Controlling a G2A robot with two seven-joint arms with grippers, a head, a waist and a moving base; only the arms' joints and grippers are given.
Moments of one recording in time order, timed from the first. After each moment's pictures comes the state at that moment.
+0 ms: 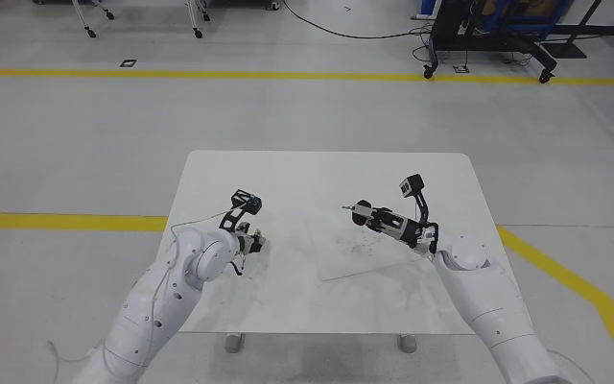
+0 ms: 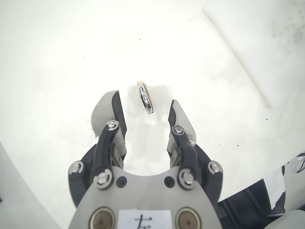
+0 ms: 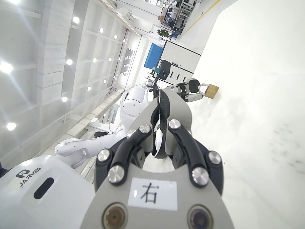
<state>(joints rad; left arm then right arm) 1.11 -1.10 -0.99 -1.55 0.98 -0.01 -0.98 -1.19 -1.17 1.25 -1.19 0.40 -0.51 0.95</state>
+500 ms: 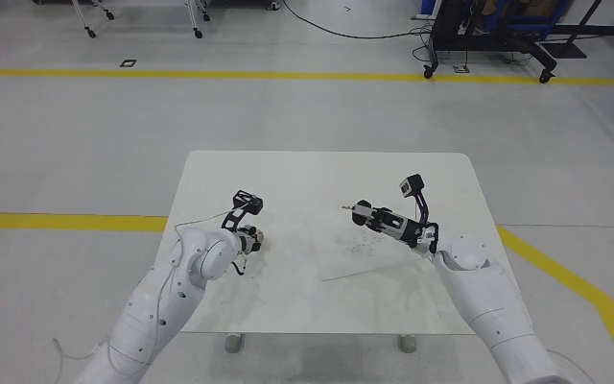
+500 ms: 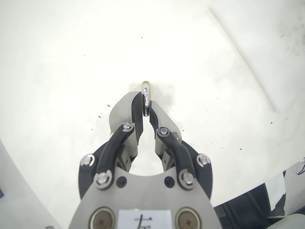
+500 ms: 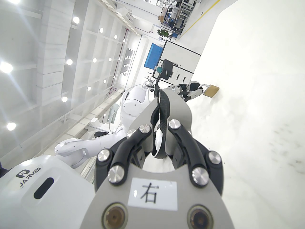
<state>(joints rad) 1.10 -1.11 -0.98 -1.53 0.99 0.01 -1.00 -1.19 -1.17 1.25 -1.19 0.40 -0.51 0.95</state>
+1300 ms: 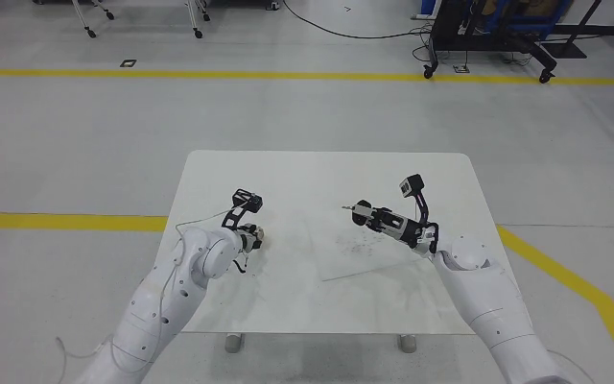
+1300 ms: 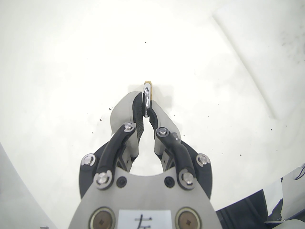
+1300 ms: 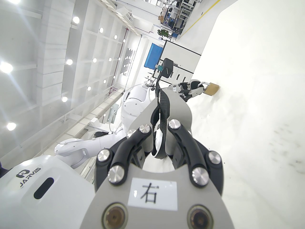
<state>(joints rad) 1.09 -1.13 -0.98 -1.51 1.01 0.02 -0.97 -1.19 -1.17 1.25 -1.19 0.40 -0.51 0.95</state>
